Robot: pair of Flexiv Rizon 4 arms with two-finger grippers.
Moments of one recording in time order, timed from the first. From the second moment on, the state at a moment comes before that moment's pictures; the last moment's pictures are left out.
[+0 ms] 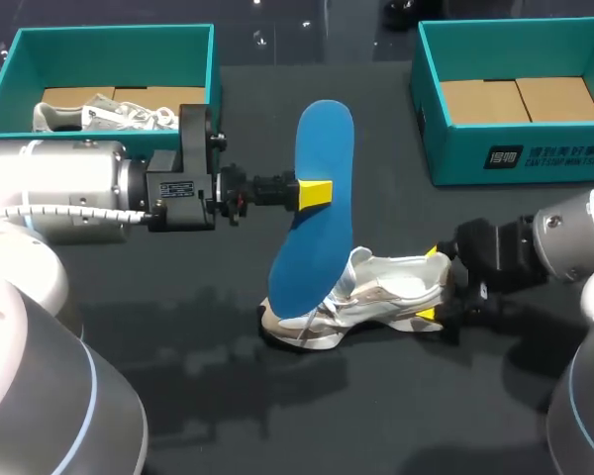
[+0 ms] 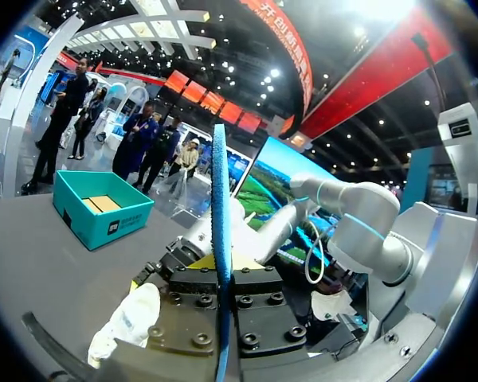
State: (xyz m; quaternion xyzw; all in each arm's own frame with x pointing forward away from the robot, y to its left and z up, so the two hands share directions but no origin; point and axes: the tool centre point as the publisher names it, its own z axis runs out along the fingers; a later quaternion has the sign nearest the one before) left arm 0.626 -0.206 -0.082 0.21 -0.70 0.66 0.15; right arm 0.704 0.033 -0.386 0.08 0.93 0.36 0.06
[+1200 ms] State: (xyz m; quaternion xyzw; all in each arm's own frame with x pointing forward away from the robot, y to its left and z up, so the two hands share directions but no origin) left arm 0.626 -0.206 -0.082 0.21 -0.70 0.66 0.15; right arm 0.706 0.045 -0.348 0.16 0.97 0.20 -0.01
